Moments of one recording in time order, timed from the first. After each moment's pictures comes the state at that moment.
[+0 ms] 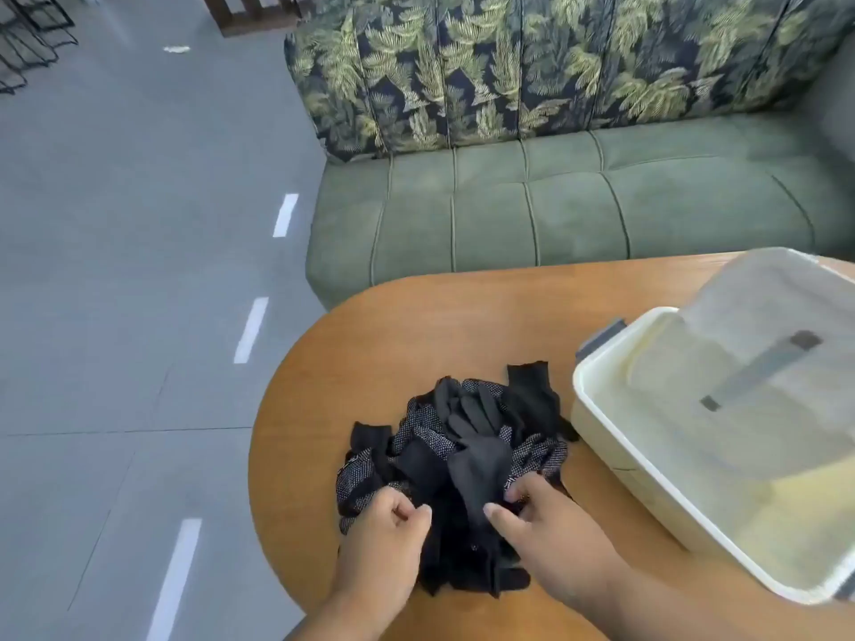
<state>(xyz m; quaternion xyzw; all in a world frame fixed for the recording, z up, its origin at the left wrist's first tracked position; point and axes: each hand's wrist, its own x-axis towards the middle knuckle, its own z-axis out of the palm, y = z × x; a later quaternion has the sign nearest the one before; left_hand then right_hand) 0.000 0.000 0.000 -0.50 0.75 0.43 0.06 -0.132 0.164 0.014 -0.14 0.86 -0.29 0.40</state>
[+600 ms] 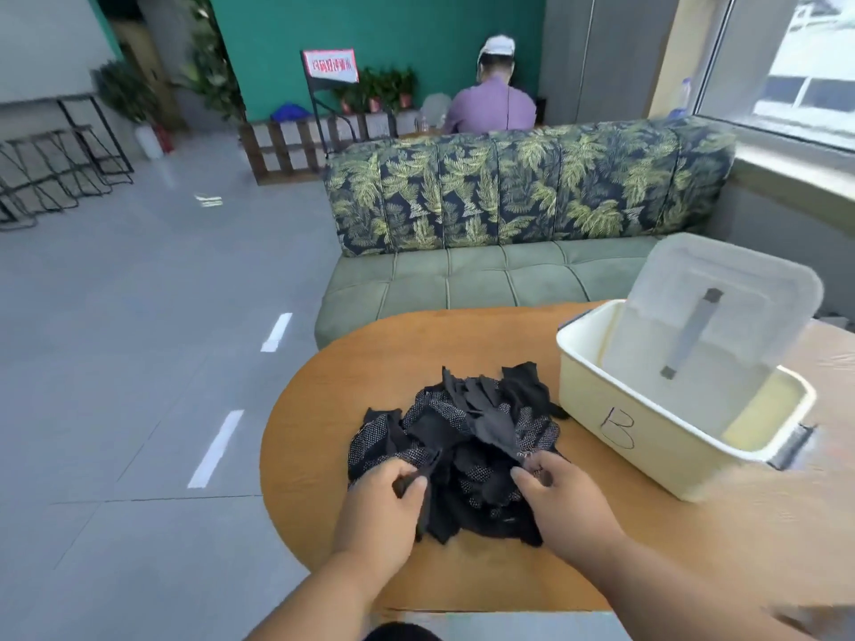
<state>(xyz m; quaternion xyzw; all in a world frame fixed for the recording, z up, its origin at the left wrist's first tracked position) 0.071 0.008 -0.050 -0.36 0.87 0.33 -0.10 -0.062 0.201 -0.049 -0.13 0.87 -0.43 0.21</state>
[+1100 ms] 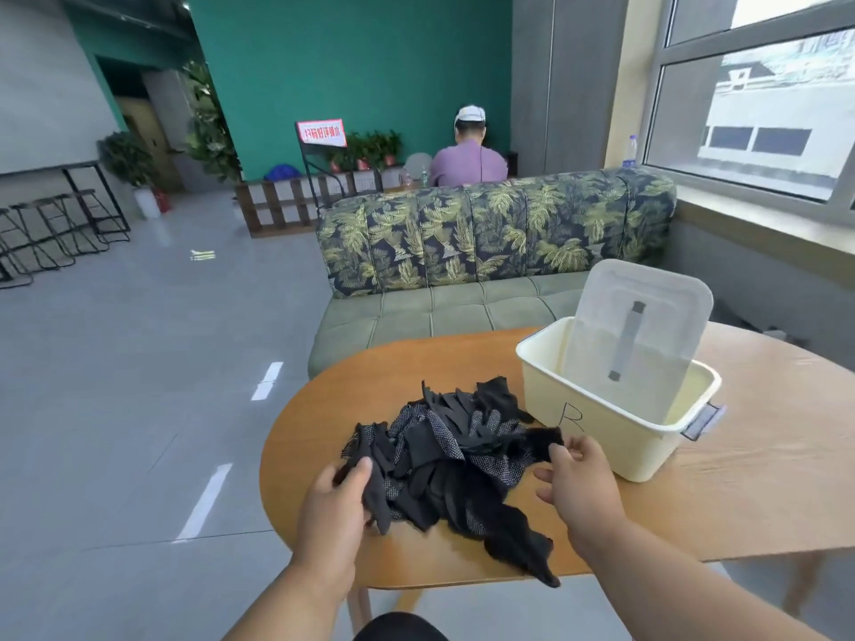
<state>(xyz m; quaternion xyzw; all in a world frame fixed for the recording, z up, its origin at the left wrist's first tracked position) 0.121 0.038 -0.013 -0.39 0.57 0.68 -0.26 -0.037 0.254 -0.013 0.06 0.71 -0.69 0.14</state>
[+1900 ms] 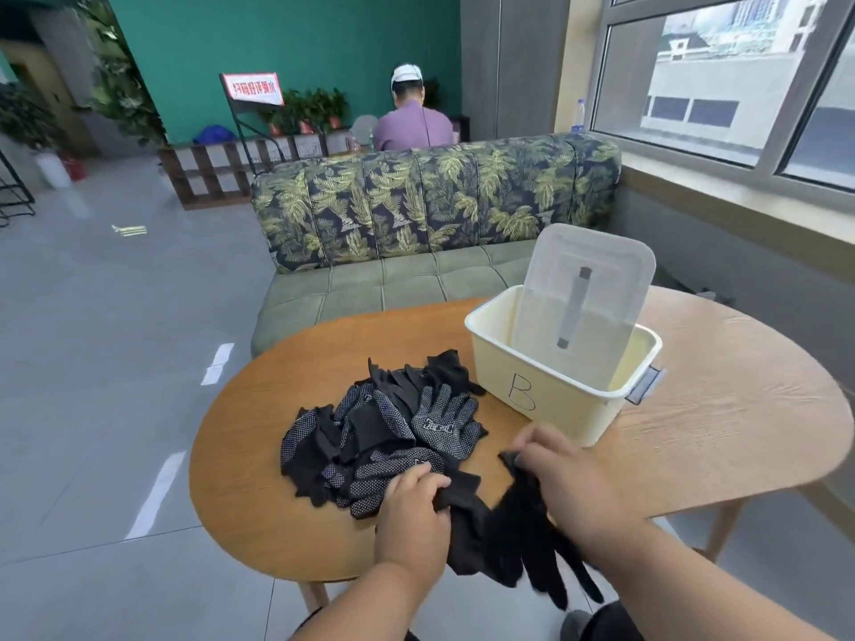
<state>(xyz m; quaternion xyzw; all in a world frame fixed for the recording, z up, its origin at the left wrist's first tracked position) 0.041 0.122 -0.112 -0.21 0.94 0.26 -0.10 -0.020 0.306 0.009 -0.09 0.74 -0.63 0.22</state>
